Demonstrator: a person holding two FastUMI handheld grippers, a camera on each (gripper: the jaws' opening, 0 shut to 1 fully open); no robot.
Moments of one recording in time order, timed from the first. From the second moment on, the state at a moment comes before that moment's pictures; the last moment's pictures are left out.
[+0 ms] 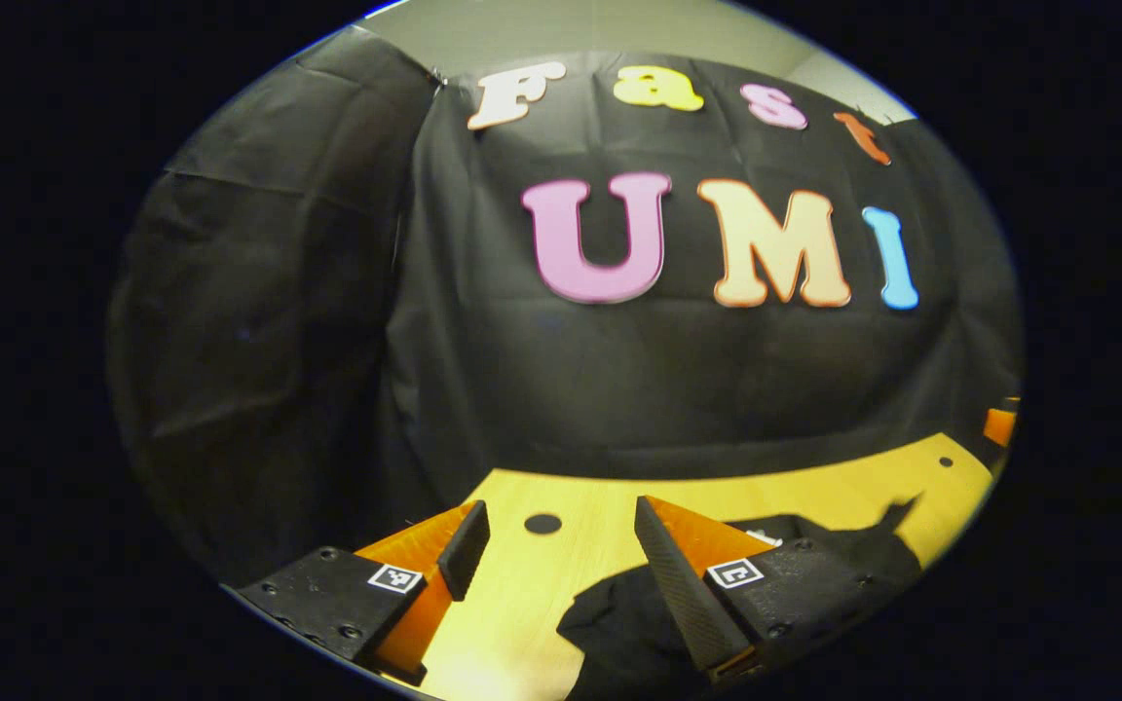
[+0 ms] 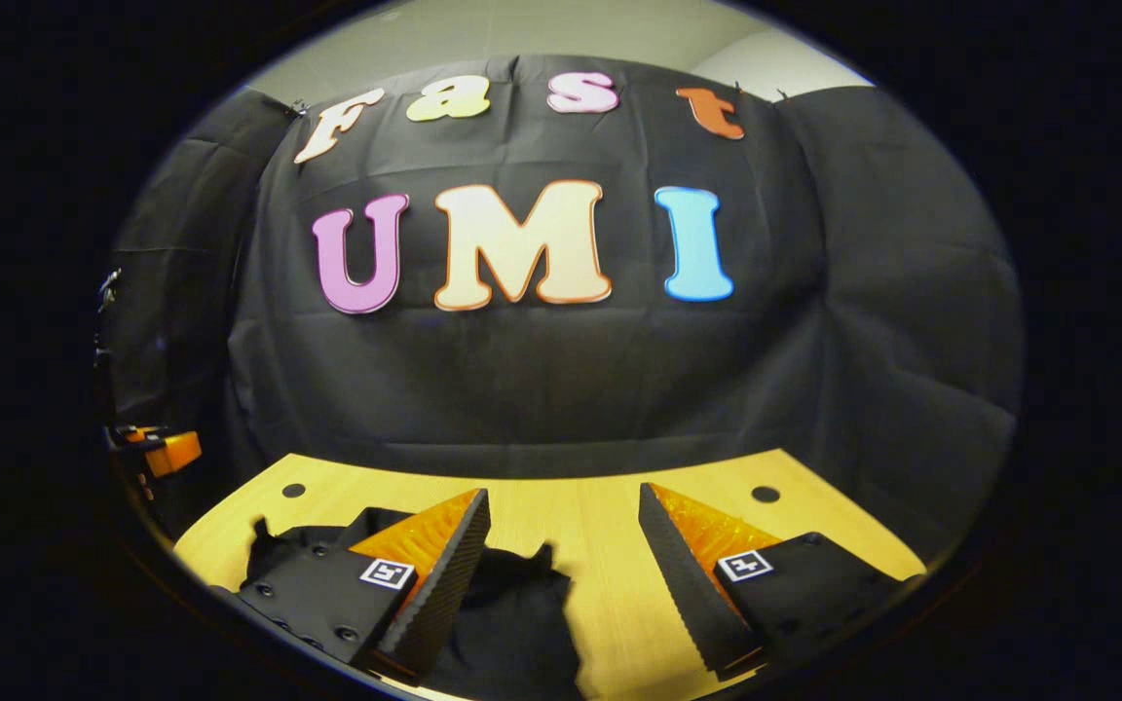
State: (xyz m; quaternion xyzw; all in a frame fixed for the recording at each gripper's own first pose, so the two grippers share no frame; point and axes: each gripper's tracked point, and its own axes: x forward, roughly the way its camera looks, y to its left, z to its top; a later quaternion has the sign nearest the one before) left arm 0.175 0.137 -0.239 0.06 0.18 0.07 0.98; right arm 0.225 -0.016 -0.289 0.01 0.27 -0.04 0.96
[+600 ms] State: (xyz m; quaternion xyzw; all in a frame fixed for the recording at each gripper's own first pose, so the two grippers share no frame) left arm 0.080 0.083 -0.111 0.06 0.08 0.04 0.99; right arm 0.095 -0.023 -0.174 0.03 0.17 -0.01 0.99
